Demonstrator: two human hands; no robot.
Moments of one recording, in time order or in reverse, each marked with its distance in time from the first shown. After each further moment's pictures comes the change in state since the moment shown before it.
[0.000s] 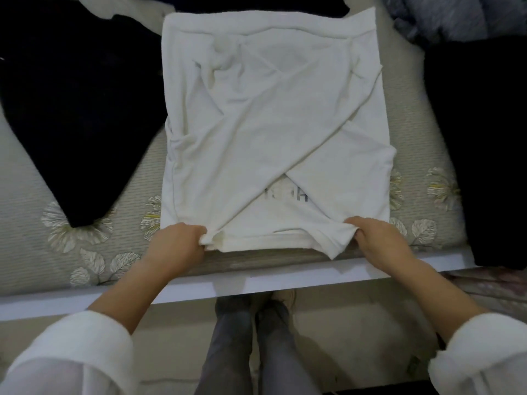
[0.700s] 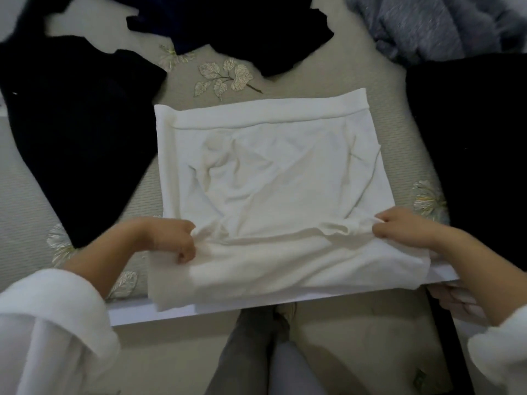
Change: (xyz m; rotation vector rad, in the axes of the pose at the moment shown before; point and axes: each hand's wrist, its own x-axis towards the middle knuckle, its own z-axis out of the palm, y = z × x) left_hand 0.019 0.007 -0.100 -0.487 -0.710 -0.021; right_hand 0.012 0.029 -0.098 0.308 -0.259 0.142
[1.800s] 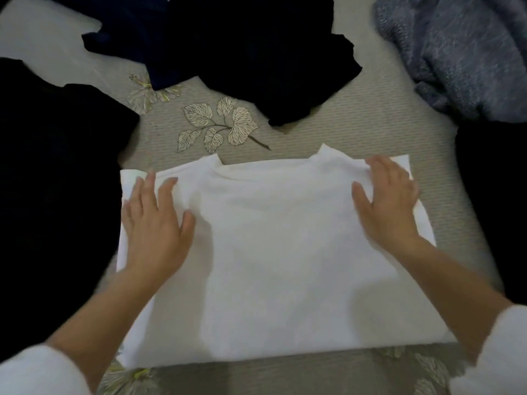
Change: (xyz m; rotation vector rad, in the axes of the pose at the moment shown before) left_hand 0.151 0.008 -0.140 0.078 1.255 0.136; right_hand 0.208 -0.102 -0.054 -0.133 0.829 -0.199
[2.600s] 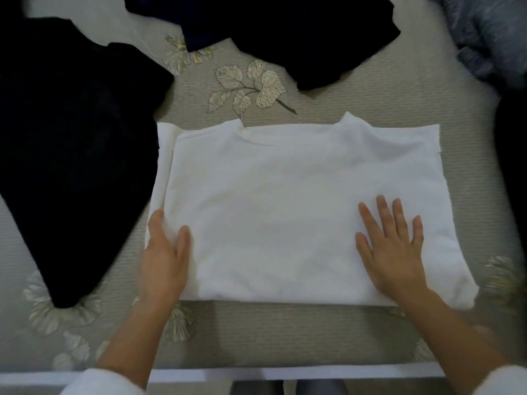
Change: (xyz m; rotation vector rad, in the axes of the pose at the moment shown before) left_hand -0.120 -0.031 0.001 -0.244 -0.042 -0.475; right_hand -0.127 0.031 0.029 -0.310 -0.254 -0.142
